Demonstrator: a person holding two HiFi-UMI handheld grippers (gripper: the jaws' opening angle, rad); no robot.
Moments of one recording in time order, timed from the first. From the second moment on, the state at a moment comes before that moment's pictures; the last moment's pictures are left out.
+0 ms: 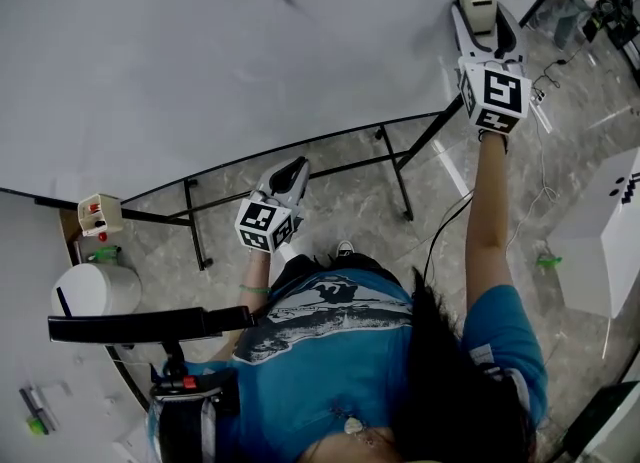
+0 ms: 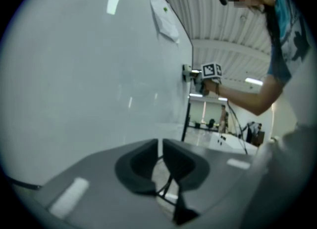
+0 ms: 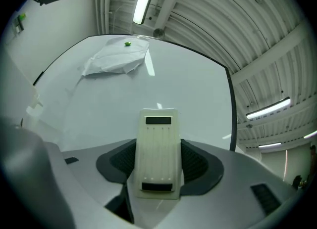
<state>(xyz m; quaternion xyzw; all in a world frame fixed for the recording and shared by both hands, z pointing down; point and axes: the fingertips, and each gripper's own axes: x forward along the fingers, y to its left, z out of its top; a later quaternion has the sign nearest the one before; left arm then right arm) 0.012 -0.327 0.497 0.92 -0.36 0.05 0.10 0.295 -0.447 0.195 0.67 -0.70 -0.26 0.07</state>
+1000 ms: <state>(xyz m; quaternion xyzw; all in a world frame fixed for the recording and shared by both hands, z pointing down) -0.002 -0.323 0.507 0.92 -0.38 0.06 0.11 0.271 -0.450 0.218 0.66 -0.72 -0.22 0.01</state>
